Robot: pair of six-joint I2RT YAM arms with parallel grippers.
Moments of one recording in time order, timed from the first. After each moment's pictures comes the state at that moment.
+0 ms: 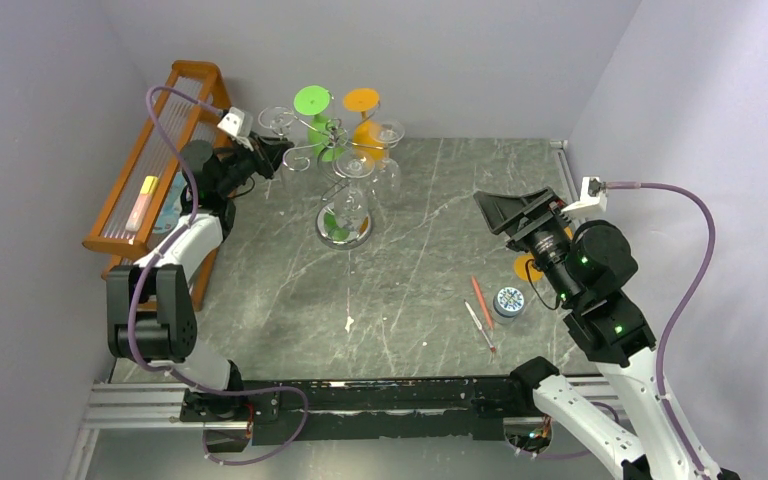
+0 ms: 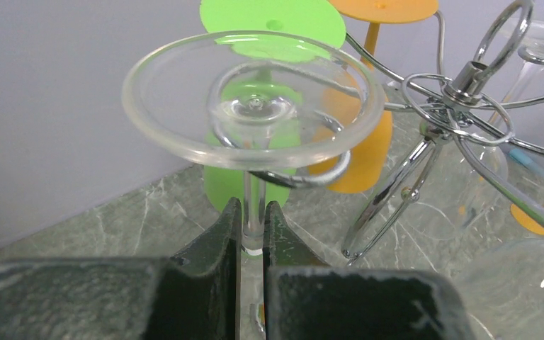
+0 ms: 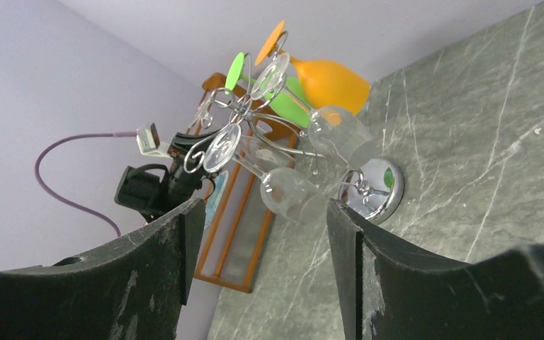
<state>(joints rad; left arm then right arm) -0.02 1.58 1.04 0.64 0.69 -0.18 0.46 0.64 1.01 -0.34 0.09 0.84</state>
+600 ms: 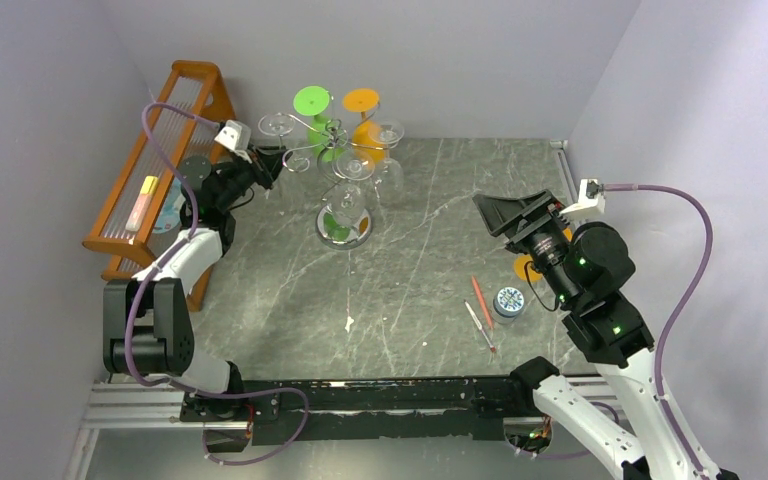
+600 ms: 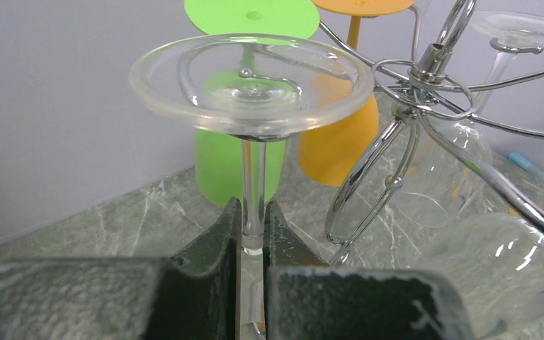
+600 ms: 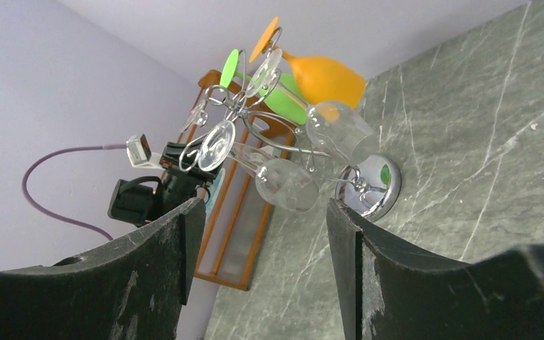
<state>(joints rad) -0.02 1.49 0.90 0.75 0.66 -0.20 0.46 0.63 0.99 -0.34 0.09 0.84</state>
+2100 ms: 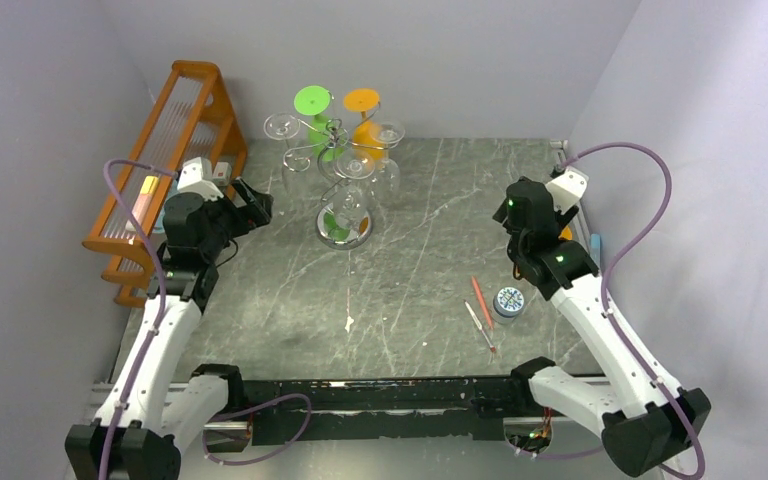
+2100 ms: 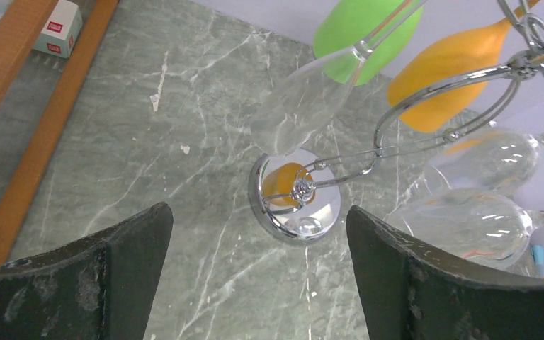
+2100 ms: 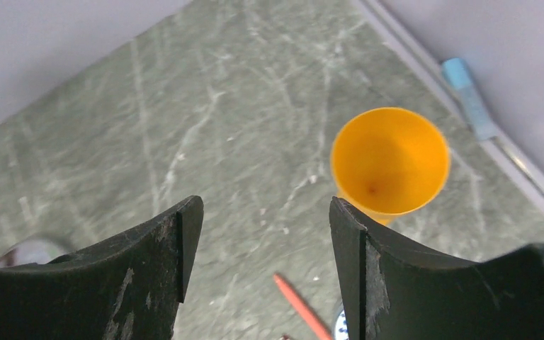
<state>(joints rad) -0.08 0.92 0.77 -0.09 0.05 -0.46 0.40 0.98 1.01 -0.55 0.73 0.59</state>
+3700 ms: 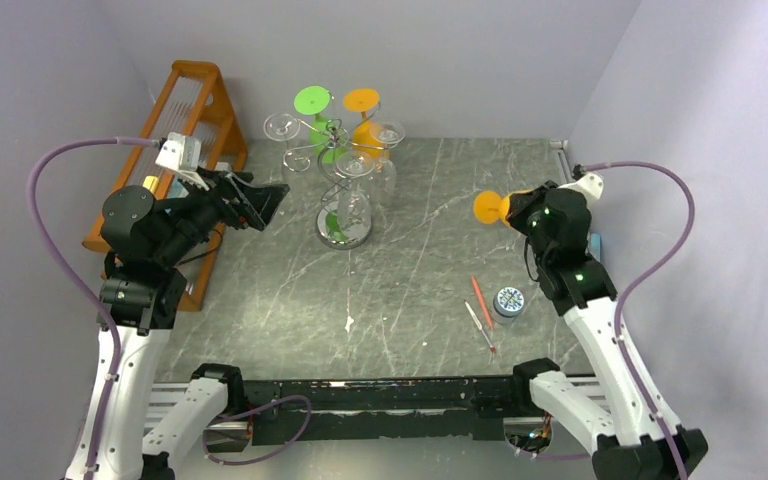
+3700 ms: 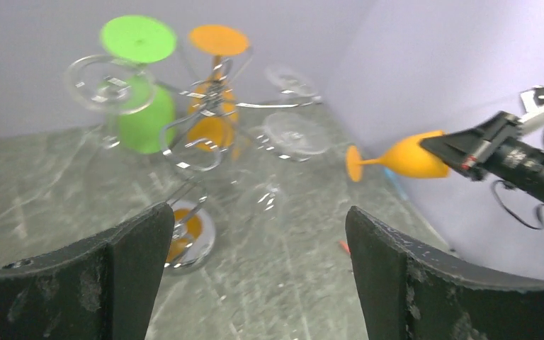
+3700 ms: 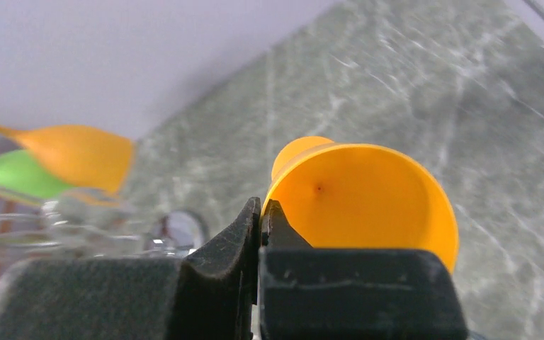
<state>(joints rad) -0.14 0.80 1.15 -0.34 0.41 -0.35 0.23 0.90 0.93 -0.36 0.35 0.62</state>
